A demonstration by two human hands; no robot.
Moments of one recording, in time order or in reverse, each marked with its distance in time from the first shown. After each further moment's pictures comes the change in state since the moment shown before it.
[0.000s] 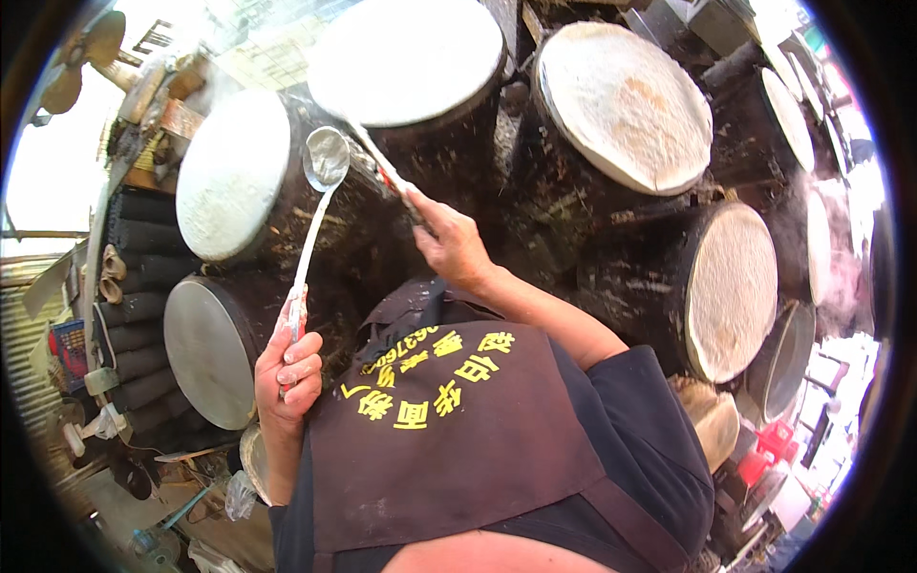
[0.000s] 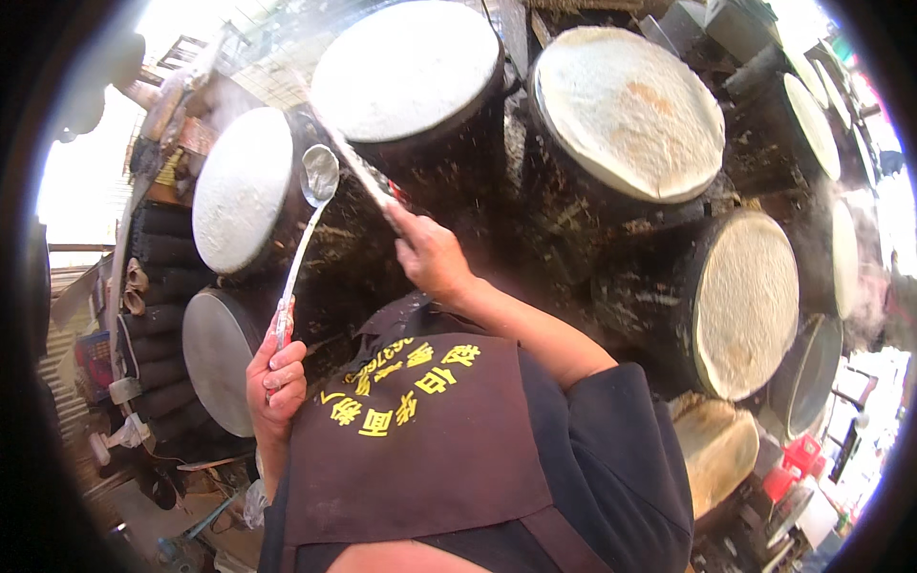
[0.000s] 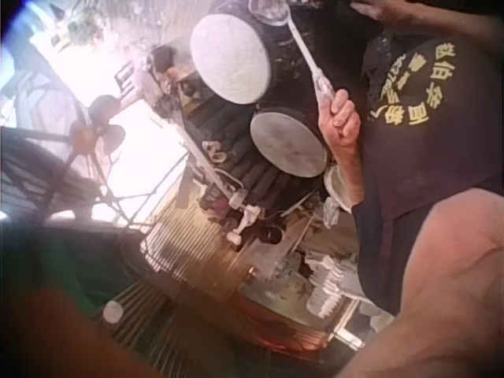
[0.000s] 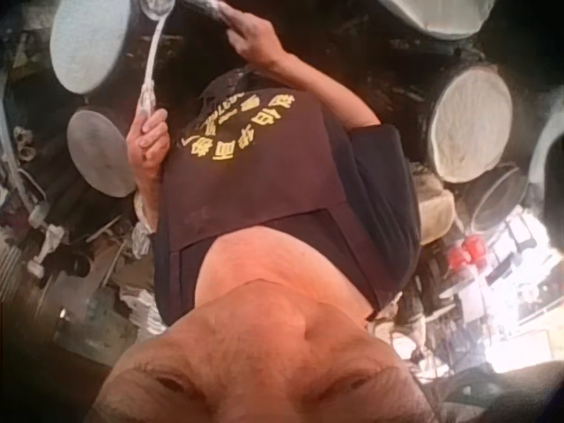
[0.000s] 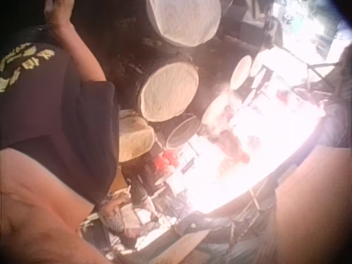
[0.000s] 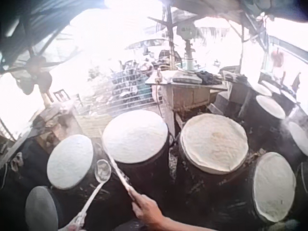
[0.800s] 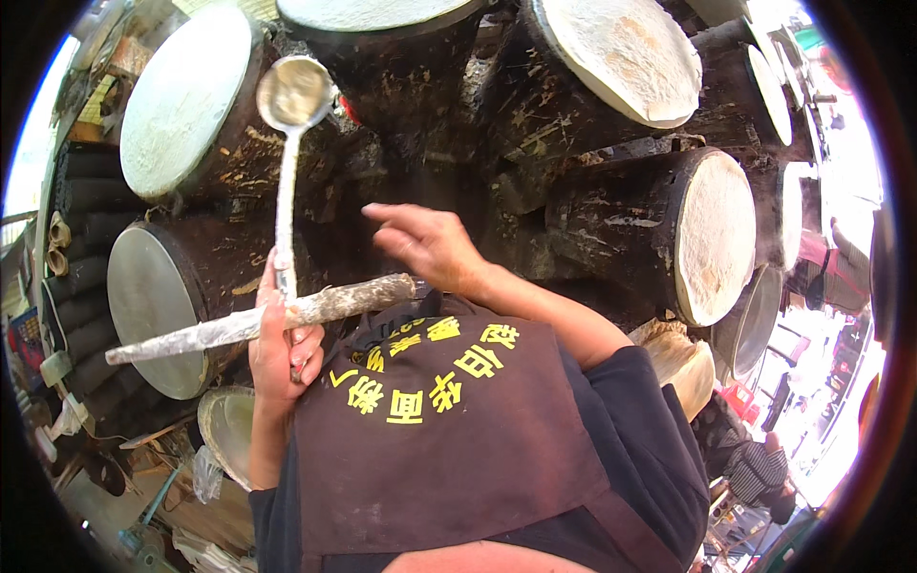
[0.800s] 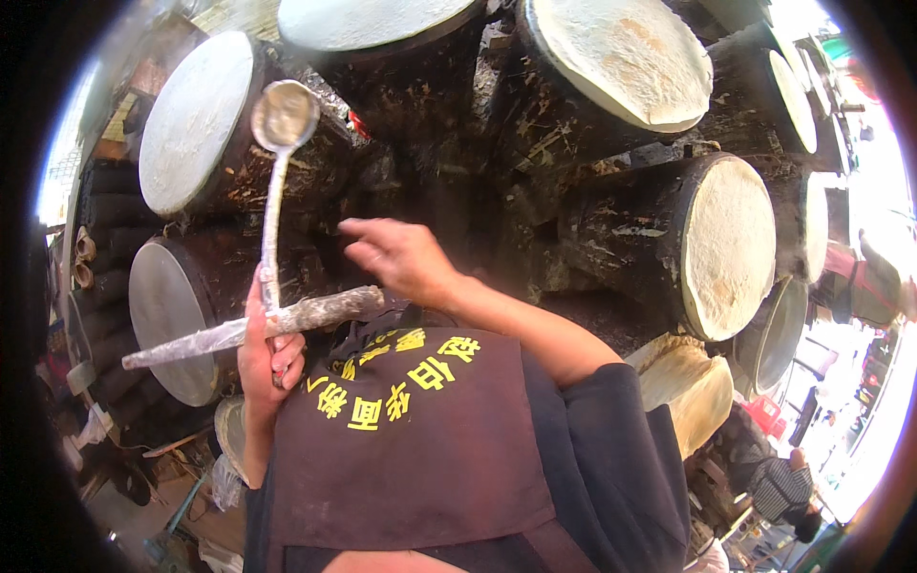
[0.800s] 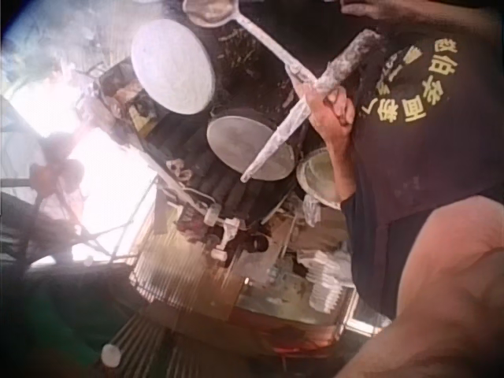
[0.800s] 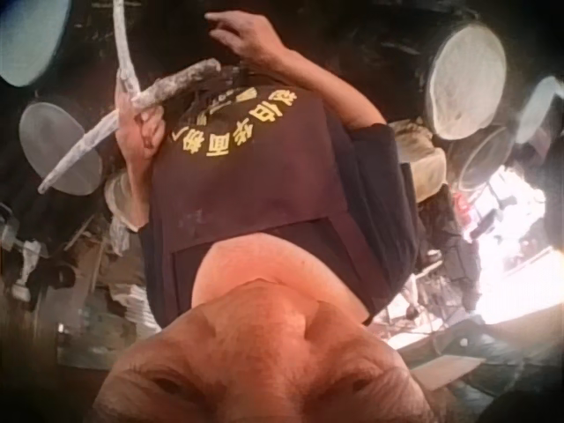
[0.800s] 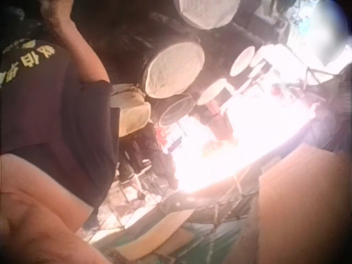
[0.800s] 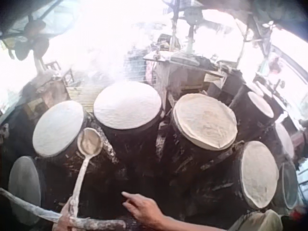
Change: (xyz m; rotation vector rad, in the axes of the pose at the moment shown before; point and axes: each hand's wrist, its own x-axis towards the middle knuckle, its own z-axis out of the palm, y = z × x) left_hand -0.021 -0.047 -0.055 0.660 0.298 0.227; right_hand -0.096 -0.052 0.004 0.137 -0.296 0.177
